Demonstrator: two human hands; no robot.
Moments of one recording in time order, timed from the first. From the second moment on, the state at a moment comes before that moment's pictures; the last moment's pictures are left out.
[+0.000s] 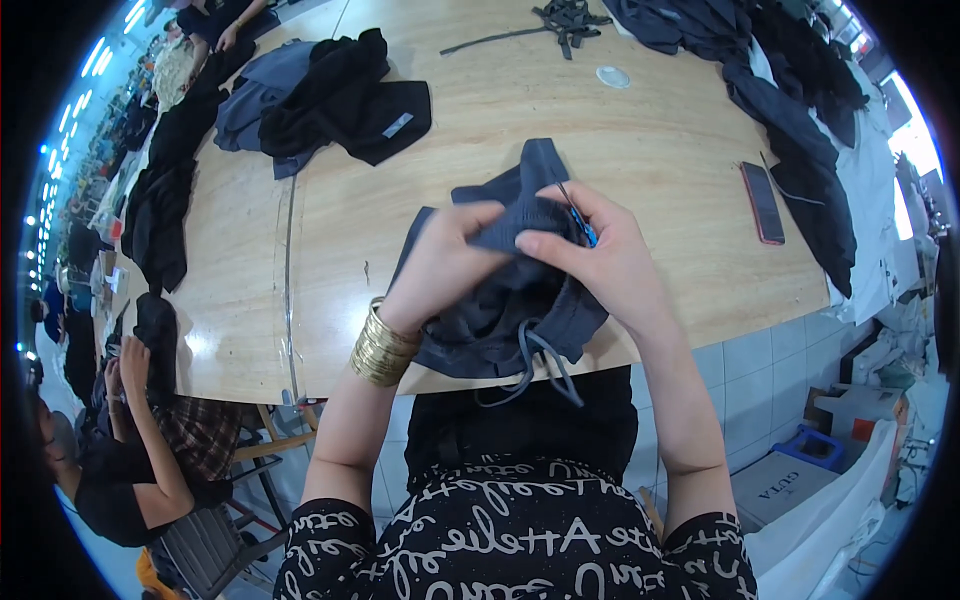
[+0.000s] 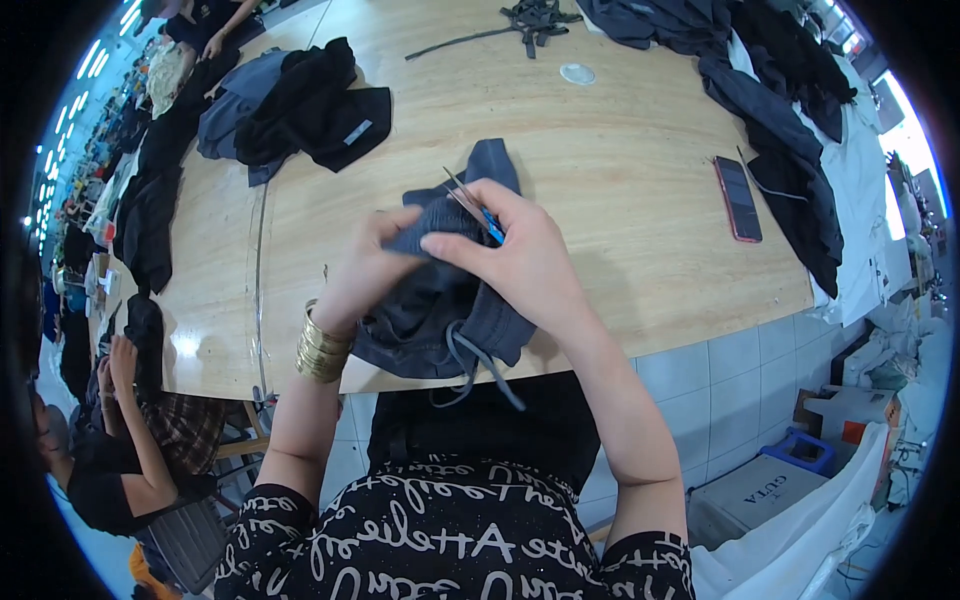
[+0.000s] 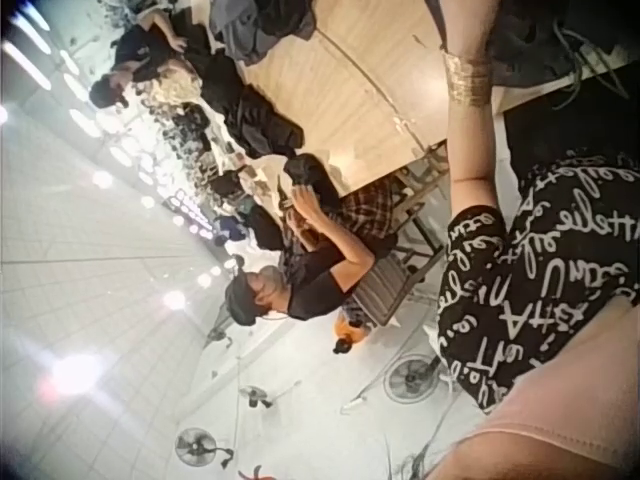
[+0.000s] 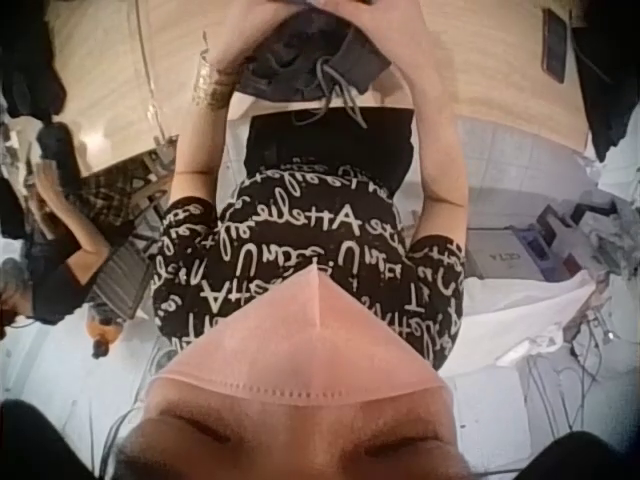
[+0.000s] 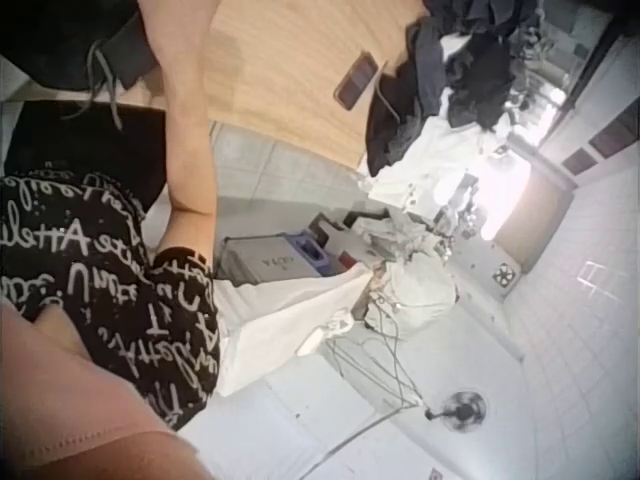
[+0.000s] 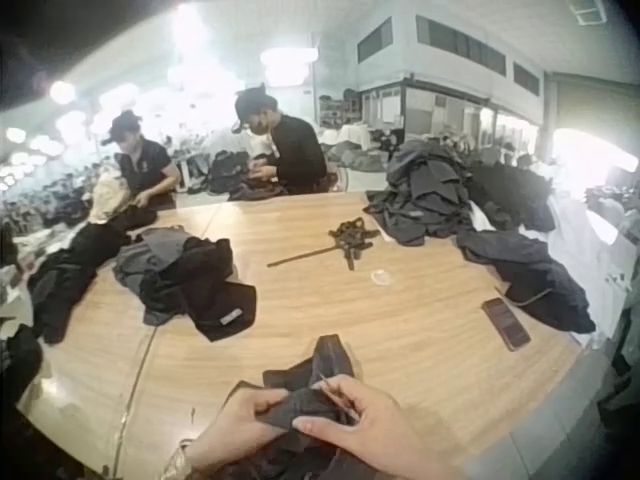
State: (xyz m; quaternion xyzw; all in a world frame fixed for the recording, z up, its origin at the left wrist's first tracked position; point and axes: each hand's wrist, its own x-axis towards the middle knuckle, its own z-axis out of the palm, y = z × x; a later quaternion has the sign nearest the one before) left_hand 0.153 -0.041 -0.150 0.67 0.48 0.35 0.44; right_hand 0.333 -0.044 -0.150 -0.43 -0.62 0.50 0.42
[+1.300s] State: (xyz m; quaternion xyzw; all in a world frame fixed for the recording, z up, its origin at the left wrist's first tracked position) left_hand 0.103 -0.082 -0.230 0.61 0.52 0.37 0.47; right_hand 0.382 -0.058 -0.212 -0.57 -0.65 0.22 0.45
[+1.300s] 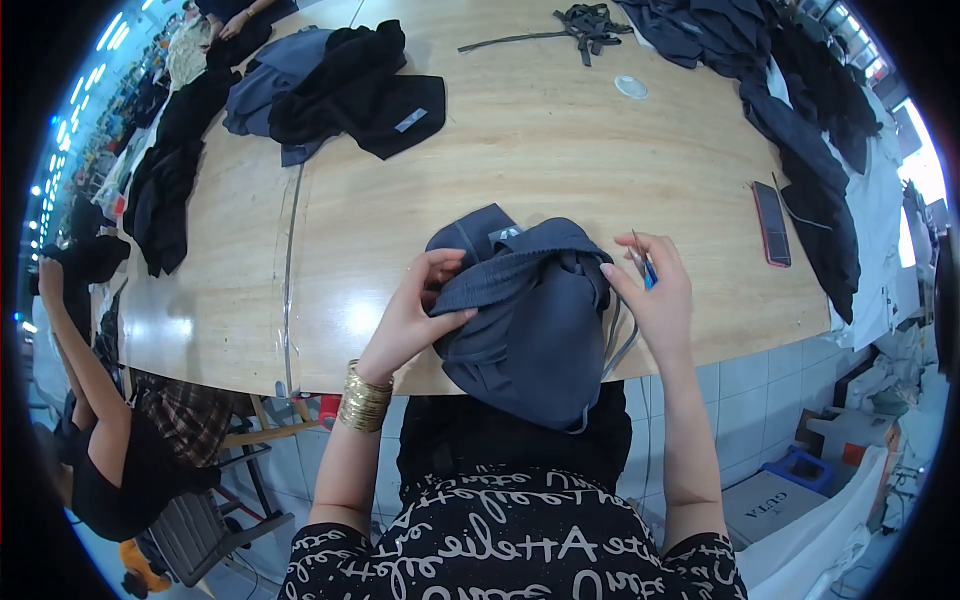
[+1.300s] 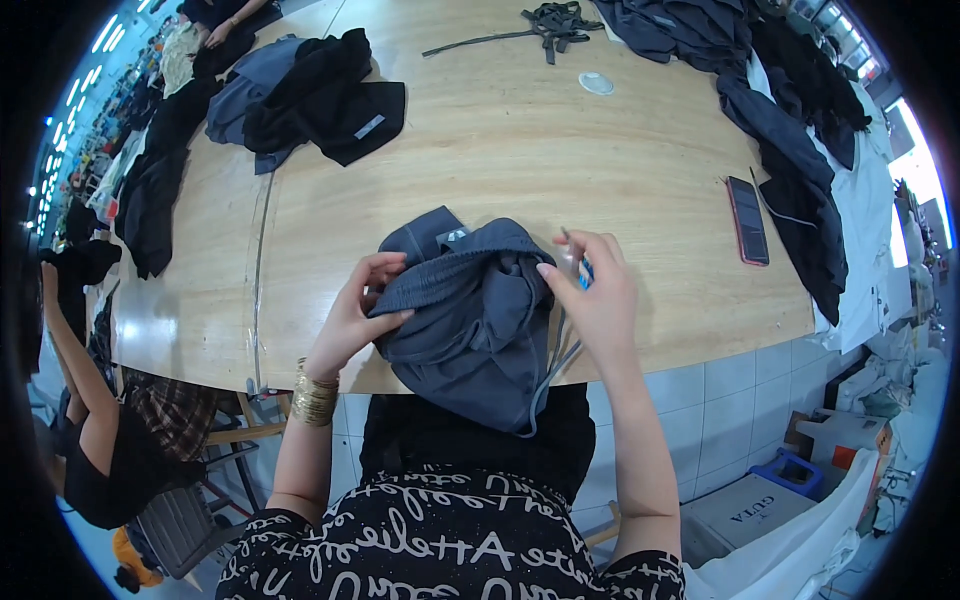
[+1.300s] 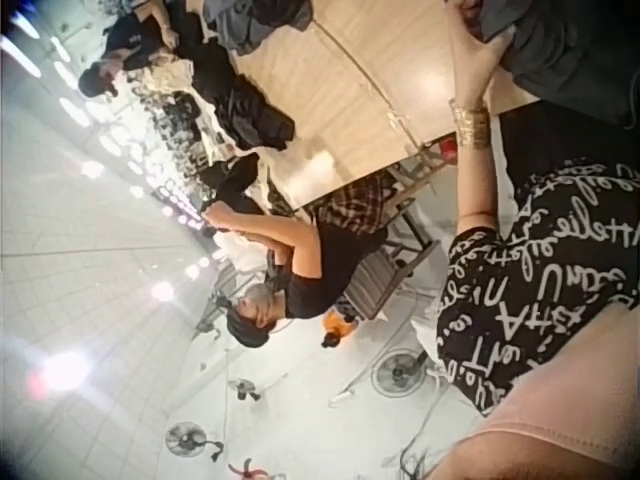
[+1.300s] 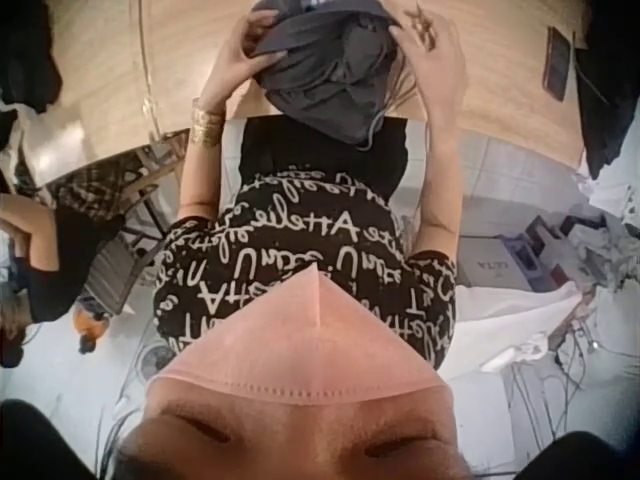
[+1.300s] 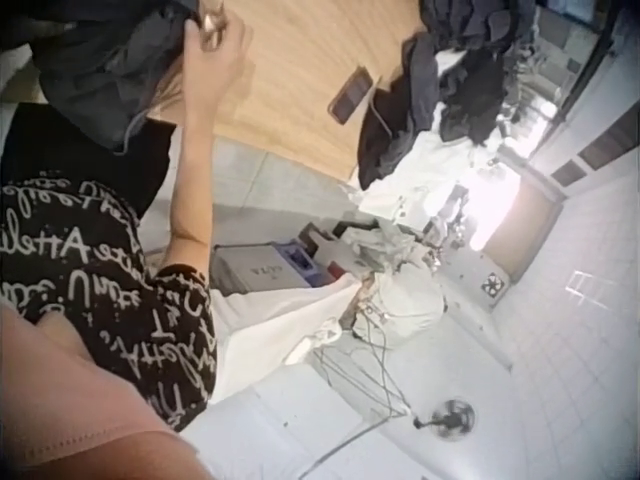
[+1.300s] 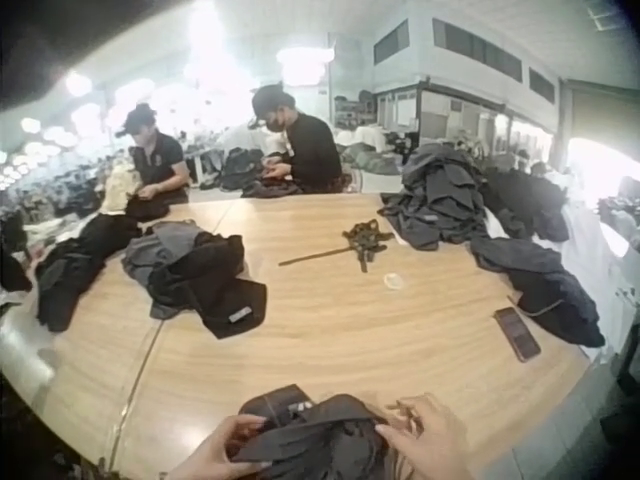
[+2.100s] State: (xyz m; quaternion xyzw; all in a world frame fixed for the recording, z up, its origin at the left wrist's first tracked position) left_hand 0.115 -0.061 -0.220 0.63 0.54 0.34 0.45; right_hand 0.338 -0.032 -0.220 -0.54 -0.77 0.21 0.26
